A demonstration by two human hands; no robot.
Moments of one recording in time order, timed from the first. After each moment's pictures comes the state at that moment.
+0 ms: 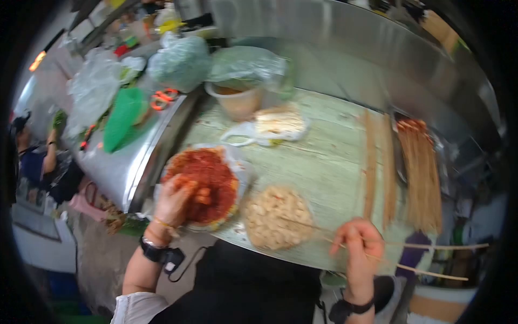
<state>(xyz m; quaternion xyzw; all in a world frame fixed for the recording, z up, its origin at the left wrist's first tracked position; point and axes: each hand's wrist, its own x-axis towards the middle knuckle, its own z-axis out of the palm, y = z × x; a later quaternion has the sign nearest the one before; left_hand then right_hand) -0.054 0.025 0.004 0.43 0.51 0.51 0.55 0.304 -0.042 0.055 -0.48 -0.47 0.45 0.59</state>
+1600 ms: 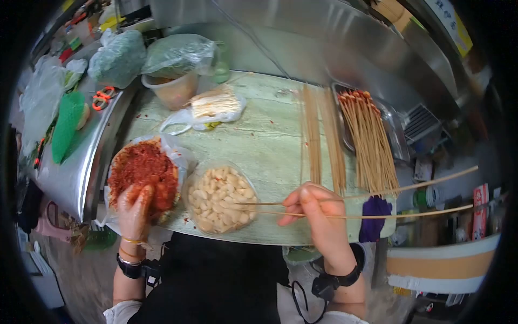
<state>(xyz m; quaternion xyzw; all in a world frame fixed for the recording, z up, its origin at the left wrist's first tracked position) -0.005 -0.003 0.011 0.43 0.54 0.54 0.48 0.316 -0.040 0.087 -0.54 -0.49 0.47 0.50</state>
